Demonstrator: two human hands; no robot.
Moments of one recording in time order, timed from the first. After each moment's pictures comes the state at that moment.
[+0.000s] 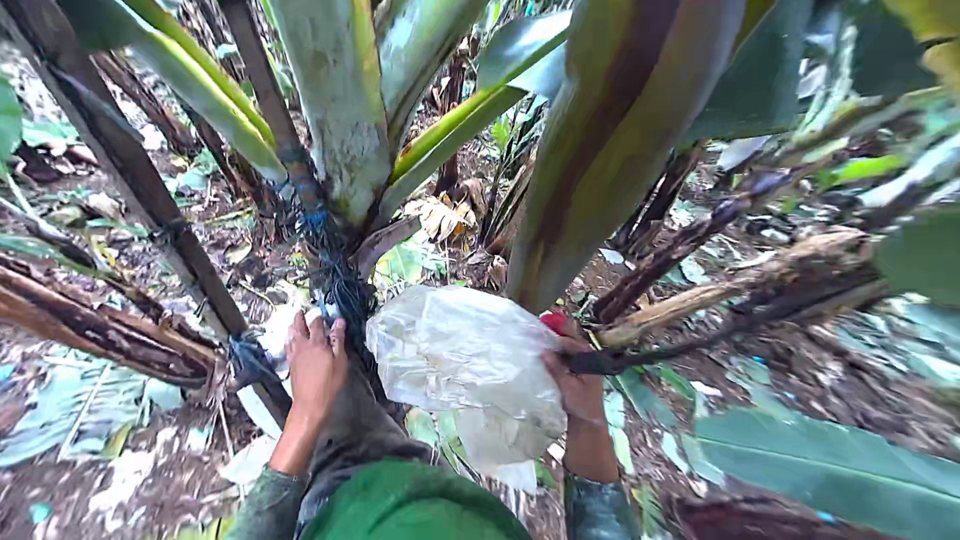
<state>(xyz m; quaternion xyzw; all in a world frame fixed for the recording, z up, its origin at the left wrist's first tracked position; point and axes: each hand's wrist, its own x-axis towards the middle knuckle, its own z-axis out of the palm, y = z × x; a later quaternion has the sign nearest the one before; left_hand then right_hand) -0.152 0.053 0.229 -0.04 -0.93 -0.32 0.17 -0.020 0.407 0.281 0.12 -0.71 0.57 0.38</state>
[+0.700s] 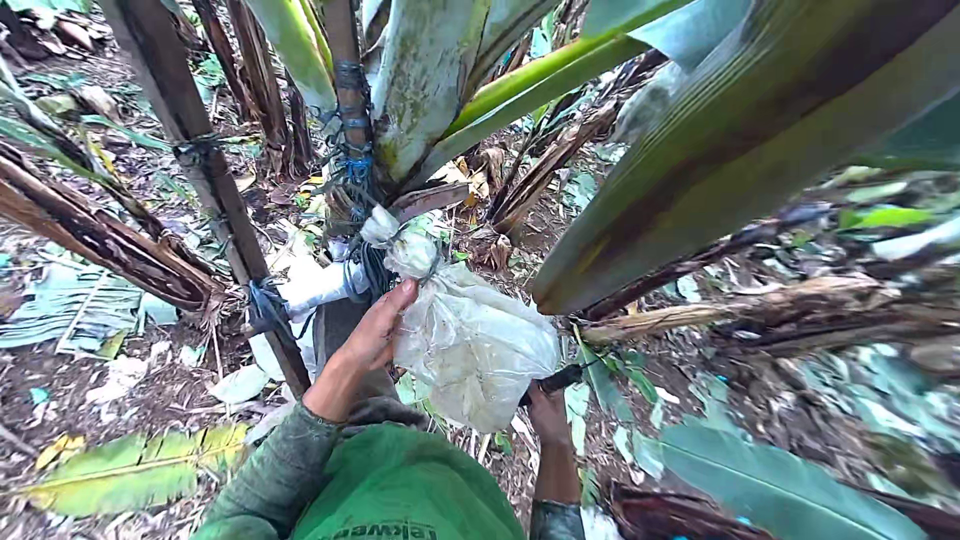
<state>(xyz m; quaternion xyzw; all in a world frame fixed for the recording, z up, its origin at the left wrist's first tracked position) -0.138 0.089 0.292 -0.15 -0.44 -0.86 -0.21 -0.015 0.378 0.175 -0.19 -0.67 0.68 0.21</state>
